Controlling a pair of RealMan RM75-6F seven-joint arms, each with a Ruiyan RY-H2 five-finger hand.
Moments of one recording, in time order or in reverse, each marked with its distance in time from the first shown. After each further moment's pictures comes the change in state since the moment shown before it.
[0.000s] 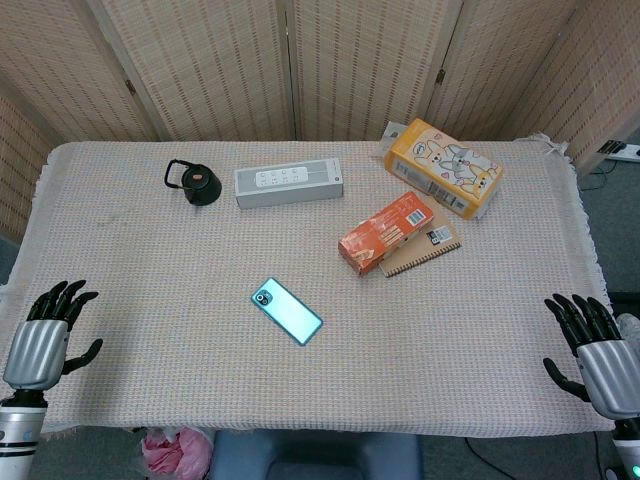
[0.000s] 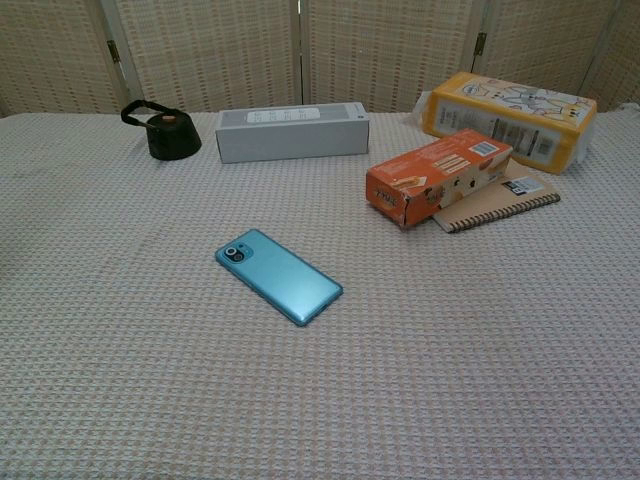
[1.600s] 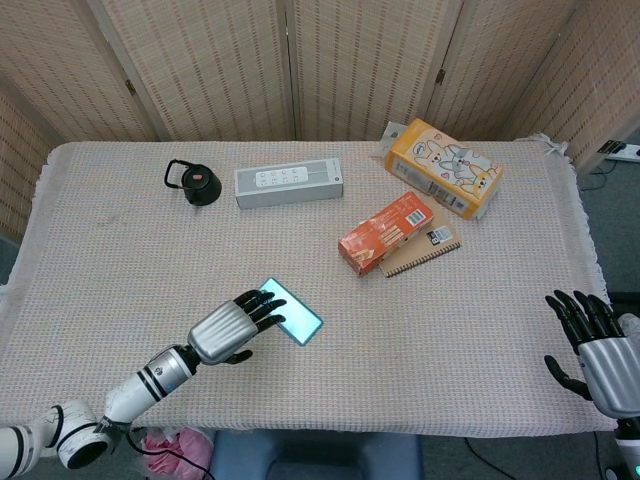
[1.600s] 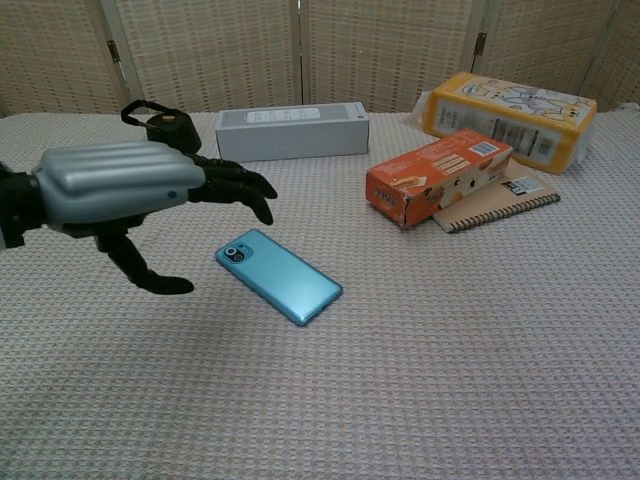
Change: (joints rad) left arm -0.498 -0.152 -0.089 -0.038 0.203 -0.654 0.093; right arm 0.003 0.038 0.004 -0.048 -0.007 0.008 -0.029
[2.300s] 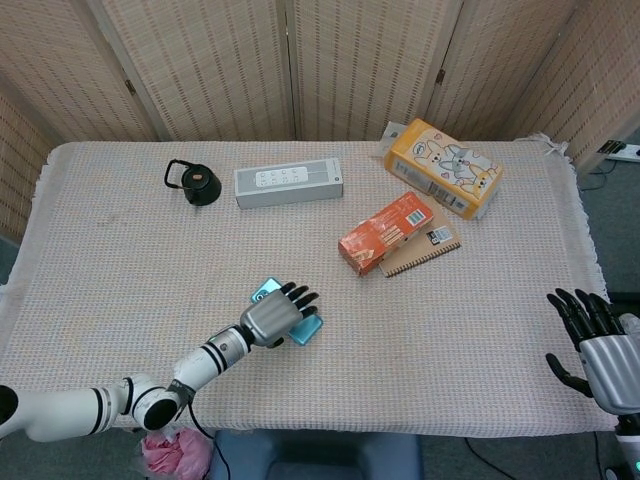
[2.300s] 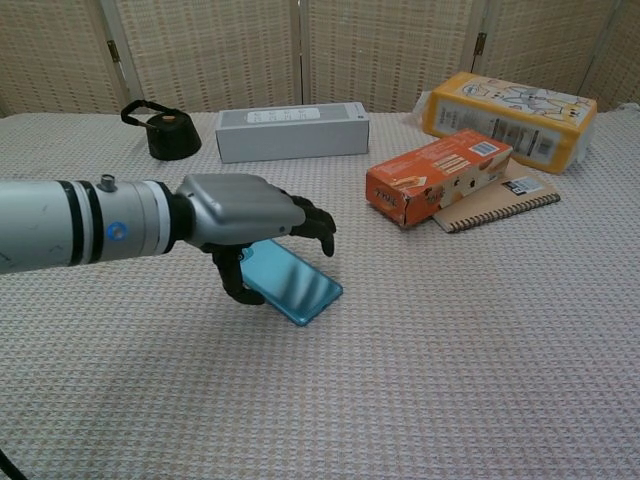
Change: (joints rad) left arm -0.242 -0.223 -0.066 0.154 -0.473 -0.215 0.392; right arm 0.009 -0.005 0.004 0.020 0.019 -0.021 0.024
